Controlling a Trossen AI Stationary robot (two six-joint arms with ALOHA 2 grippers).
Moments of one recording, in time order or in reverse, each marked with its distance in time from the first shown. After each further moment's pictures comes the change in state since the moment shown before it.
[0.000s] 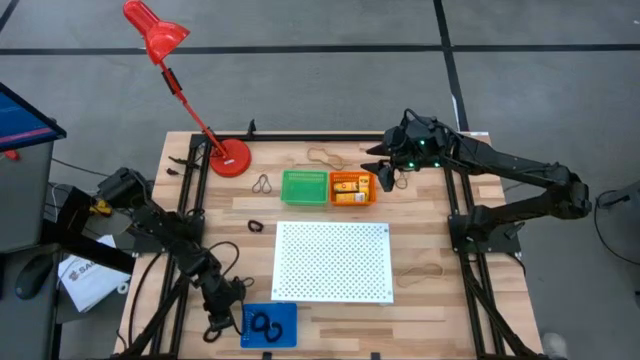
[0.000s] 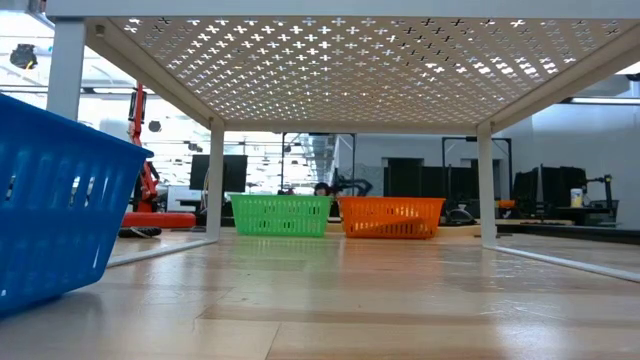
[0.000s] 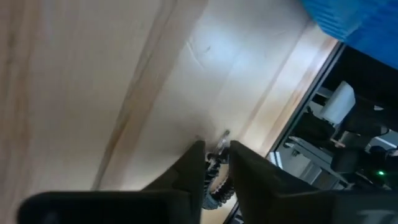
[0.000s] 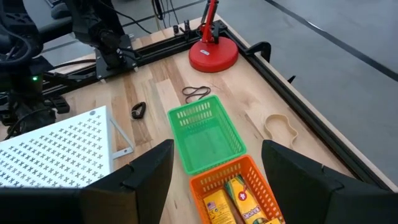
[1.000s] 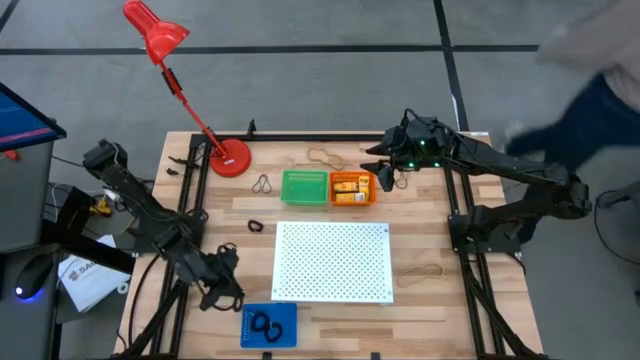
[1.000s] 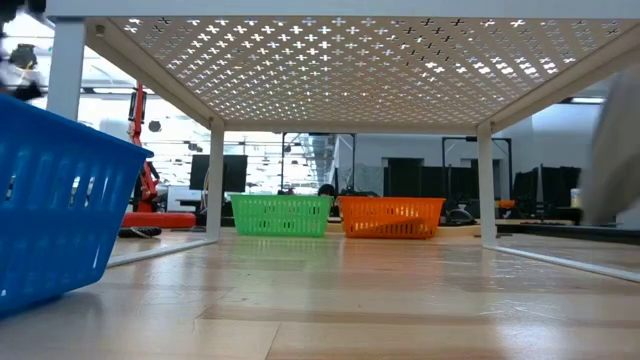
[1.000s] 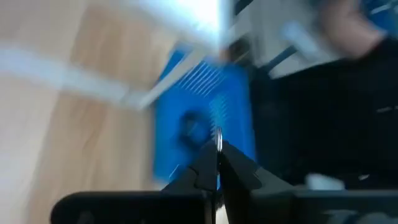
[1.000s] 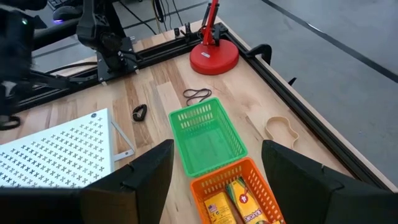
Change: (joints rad) left arm 0.000 -0.594 -0.004 -0.161 -0.606 0.415; right arm 0.000 0.000 0.000 0.008 0.000 0.003
